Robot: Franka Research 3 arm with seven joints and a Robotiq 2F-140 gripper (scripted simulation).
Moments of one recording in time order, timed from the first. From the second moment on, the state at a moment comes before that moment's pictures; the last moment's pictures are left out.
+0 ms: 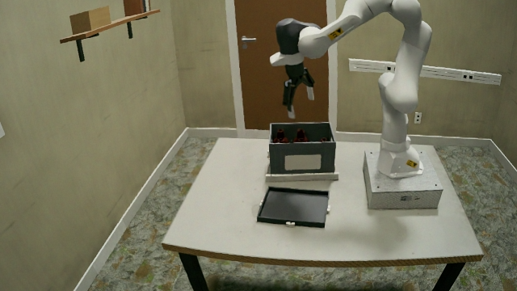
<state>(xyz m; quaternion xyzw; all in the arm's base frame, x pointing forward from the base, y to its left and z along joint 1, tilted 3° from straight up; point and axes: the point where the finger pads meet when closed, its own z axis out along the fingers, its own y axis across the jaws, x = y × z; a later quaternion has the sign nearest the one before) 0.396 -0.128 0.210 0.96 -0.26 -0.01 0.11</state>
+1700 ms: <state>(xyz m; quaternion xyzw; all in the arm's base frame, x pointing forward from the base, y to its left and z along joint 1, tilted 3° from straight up) 0.400 -0.131 0.192 0.95 -0.31 0.02 0.00</state>
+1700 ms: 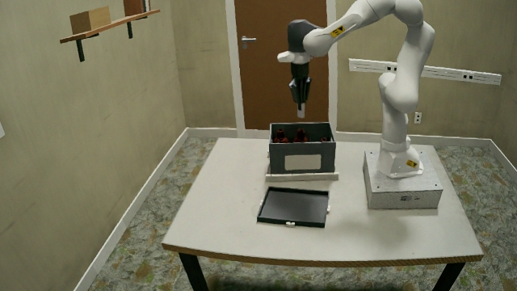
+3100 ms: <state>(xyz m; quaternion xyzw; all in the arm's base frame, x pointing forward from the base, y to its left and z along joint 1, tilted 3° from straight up) 0.402 -0.130 0.191 0.95 -0.31 0.02 0.00</state>
